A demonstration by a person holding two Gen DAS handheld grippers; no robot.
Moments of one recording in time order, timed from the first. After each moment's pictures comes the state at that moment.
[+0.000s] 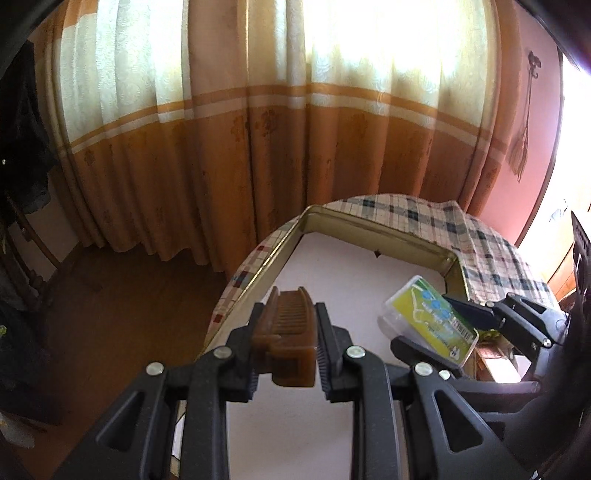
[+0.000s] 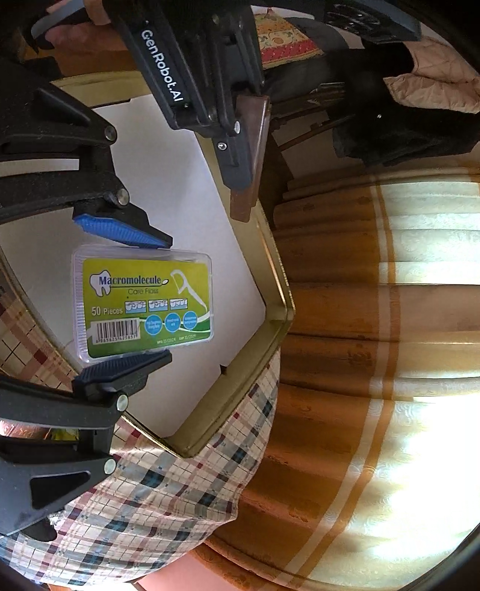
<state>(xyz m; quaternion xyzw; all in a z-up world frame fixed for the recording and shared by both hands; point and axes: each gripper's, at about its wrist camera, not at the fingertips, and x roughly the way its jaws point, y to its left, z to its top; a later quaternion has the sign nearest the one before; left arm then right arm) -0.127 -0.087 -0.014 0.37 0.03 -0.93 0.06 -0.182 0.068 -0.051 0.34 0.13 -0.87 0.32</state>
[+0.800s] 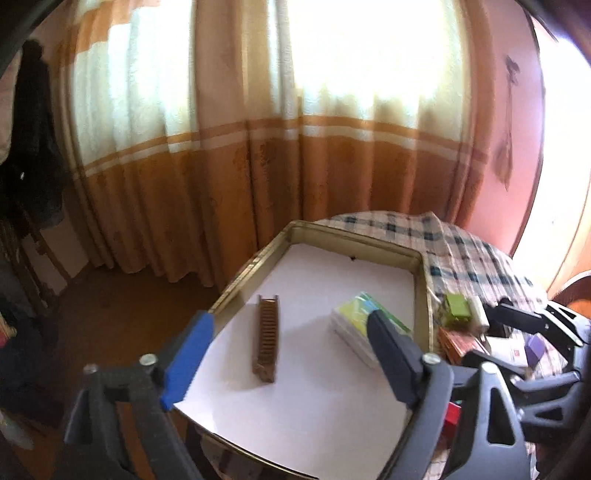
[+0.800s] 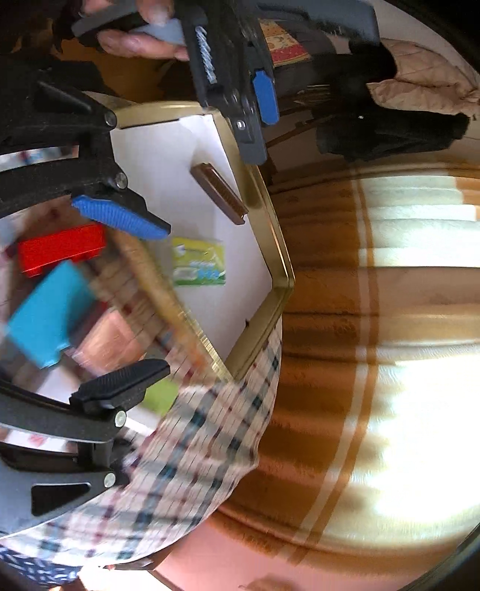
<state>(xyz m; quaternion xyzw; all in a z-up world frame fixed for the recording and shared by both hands) -0.060 -0.050 0.004 0.31 0.01 -0.95 0.07 -0.110 0.166 -0.033 0.30 0.09 -0.90 0.31</state>
